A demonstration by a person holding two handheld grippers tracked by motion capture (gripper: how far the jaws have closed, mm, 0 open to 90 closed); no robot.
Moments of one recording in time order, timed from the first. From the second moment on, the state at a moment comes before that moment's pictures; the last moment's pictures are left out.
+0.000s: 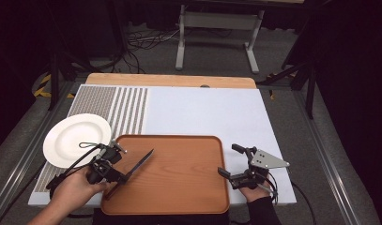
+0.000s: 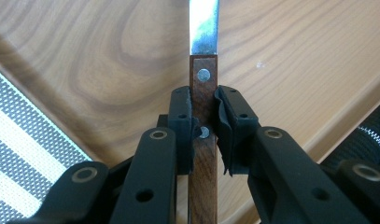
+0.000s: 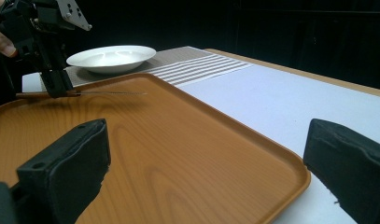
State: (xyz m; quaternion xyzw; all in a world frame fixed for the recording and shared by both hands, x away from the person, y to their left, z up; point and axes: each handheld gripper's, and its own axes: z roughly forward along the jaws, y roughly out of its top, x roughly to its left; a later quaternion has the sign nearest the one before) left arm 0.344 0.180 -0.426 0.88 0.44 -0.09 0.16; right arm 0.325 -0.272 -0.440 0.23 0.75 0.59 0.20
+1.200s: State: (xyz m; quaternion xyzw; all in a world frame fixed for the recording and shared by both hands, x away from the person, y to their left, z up) left arm 0.340 0.176 -0.425 0.92 0.33 -0.03 0.21; right arm 0.325 -0.272 -0.440 0.23 0.75 0.59 0.20
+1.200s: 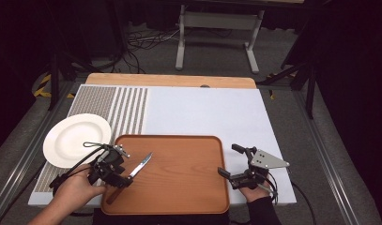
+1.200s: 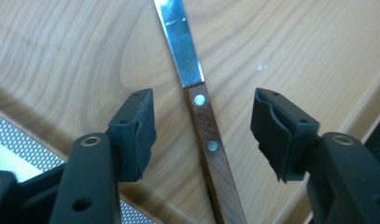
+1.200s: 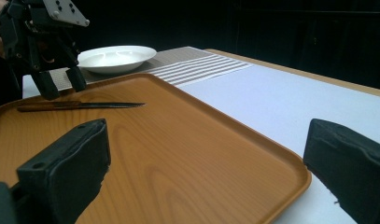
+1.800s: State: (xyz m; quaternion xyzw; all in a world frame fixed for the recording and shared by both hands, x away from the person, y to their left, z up) left arm 0.325 0.168 -0.398 0.95 0.17 0.01 0.25; right arm 0.326 -0.272 -0.441 0.23 0.75 0.59 0.20
